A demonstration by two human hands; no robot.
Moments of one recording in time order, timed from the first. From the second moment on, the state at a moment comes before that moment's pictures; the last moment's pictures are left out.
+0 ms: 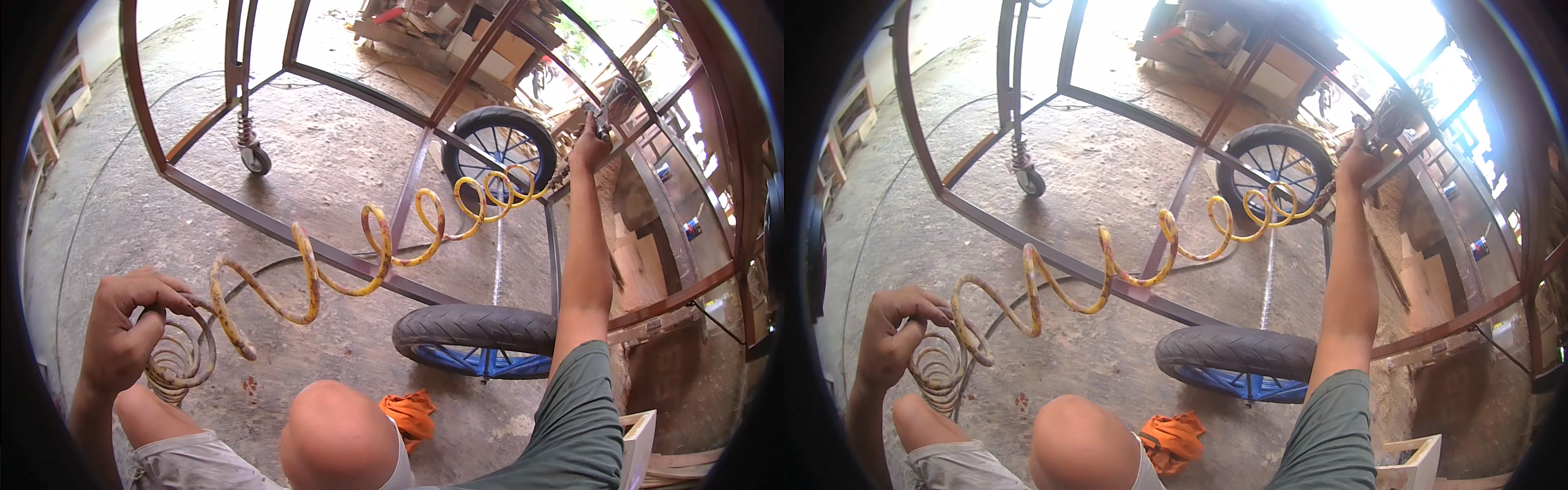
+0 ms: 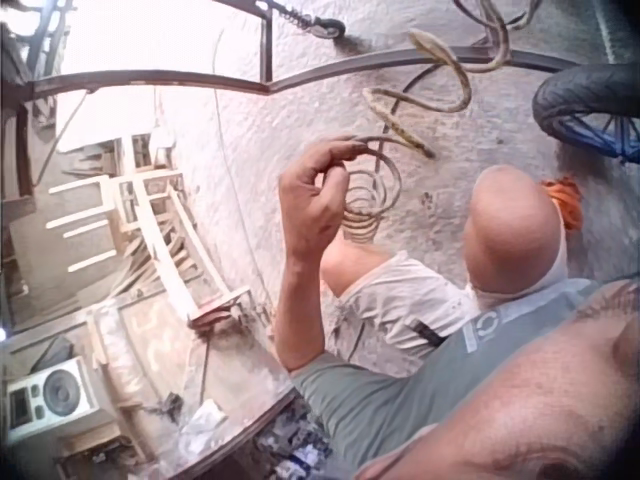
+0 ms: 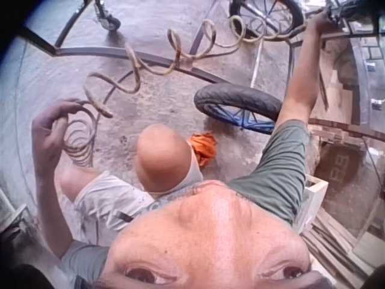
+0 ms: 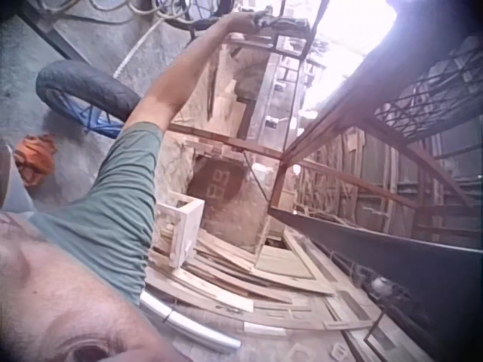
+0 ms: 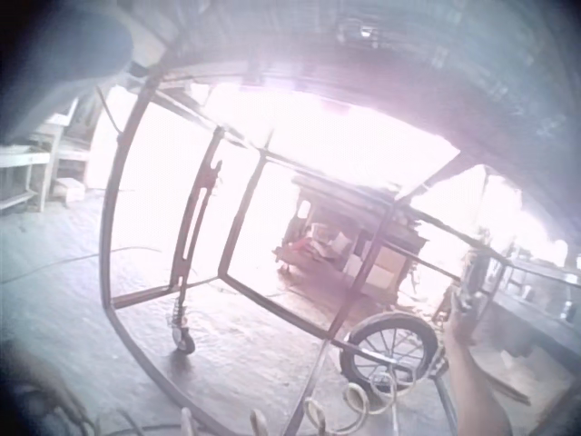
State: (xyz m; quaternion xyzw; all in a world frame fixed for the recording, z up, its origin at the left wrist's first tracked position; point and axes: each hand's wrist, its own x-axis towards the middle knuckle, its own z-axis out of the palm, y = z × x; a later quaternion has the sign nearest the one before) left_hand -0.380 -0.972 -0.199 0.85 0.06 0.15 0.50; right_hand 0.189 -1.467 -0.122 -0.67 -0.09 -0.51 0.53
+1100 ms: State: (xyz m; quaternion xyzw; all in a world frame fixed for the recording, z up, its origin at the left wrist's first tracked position) left_hand -0.310 -0.949 -0.225 0.88 0.04 0.14 0.45; right_hand 0.186 -1.155 -0.047 -0.75 -0.09 -0.65 0.08
